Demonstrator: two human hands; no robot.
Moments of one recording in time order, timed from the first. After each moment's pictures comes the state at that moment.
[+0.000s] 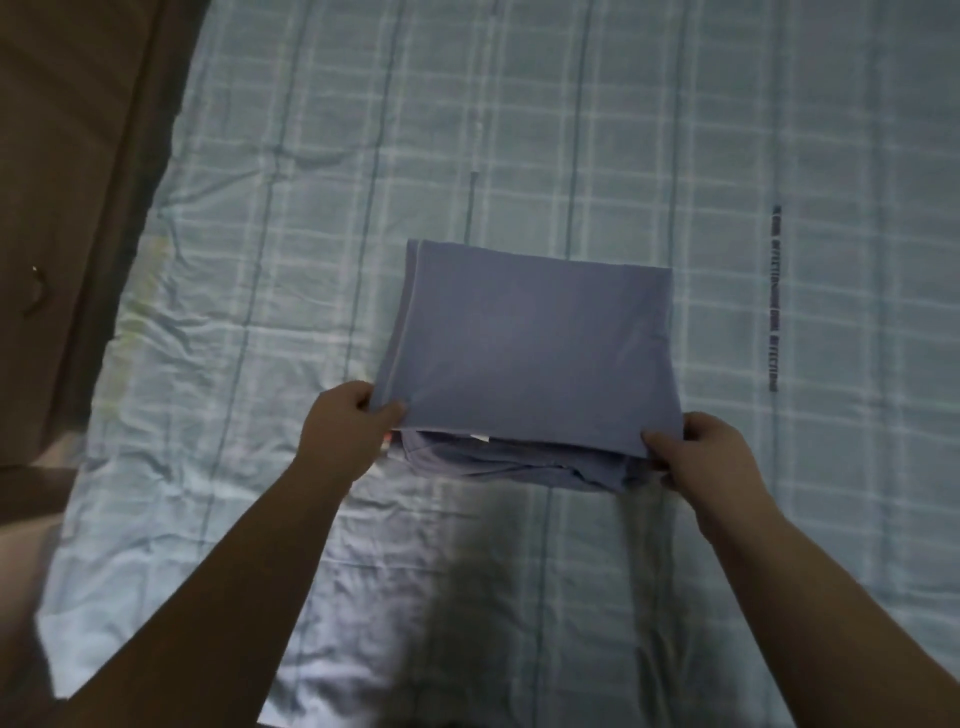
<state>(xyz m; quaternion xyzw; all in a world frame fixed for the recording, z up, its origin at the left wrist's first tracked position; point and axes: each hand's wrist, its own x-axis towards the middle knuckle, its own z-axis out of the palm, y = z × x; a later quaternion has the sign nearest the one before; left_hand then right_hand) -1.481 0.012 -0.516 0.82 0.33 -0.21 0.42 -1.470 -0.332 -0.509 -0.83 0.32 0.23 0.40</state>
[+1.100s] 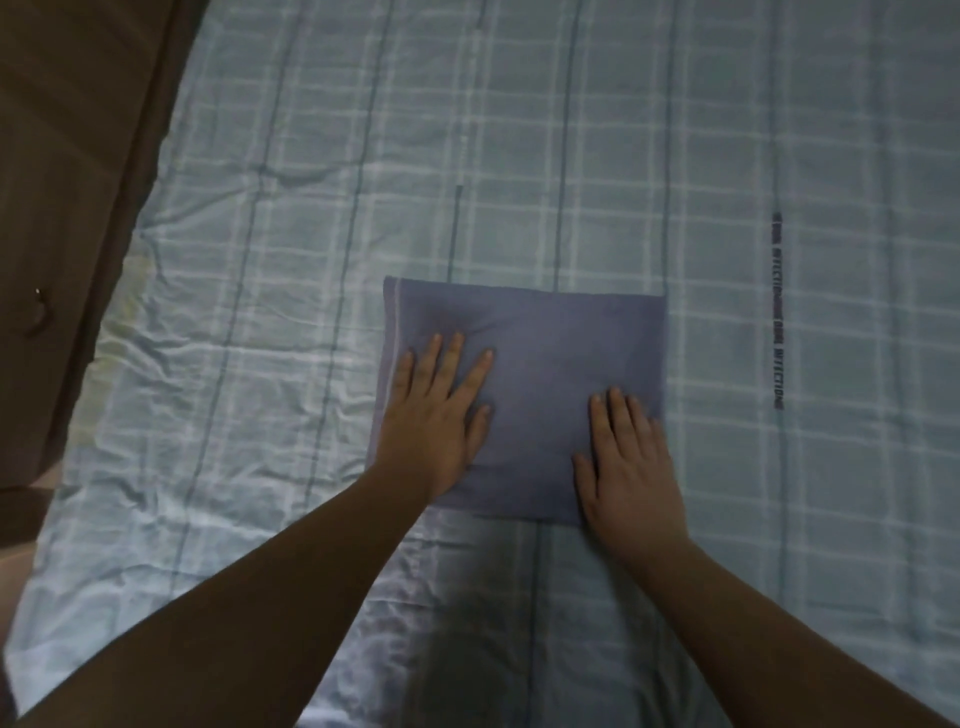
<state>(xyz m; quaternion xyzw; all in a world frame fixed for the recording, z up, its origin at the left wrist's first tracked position) -1.457 -0.065 -0.583 0.99 -0.10 -0.08 0.04 -1.493 -0.312 -0.588 -0.98 -0.10 0.09 0.13</state>
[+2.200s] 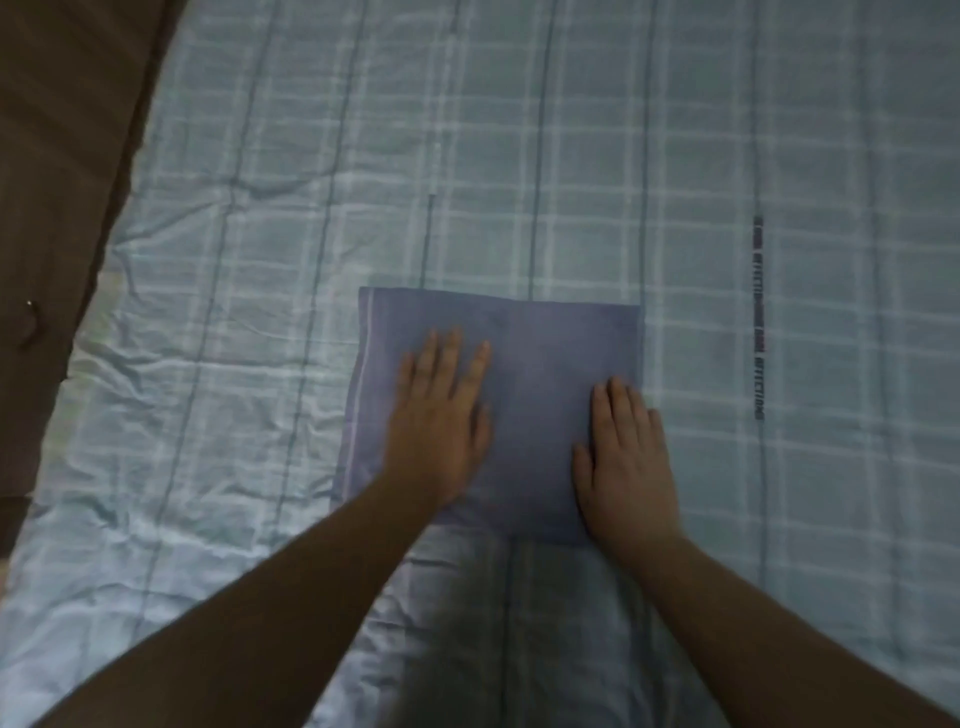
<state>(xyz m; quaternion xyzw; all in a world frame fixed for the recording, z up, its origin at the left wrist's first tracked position) -1.438 -0.106 -0.583 0.99 -0.07 -0.04 0.08 -1.467 -0.334 -0.595 -0.98 -0.07 0.08 0.14</state>
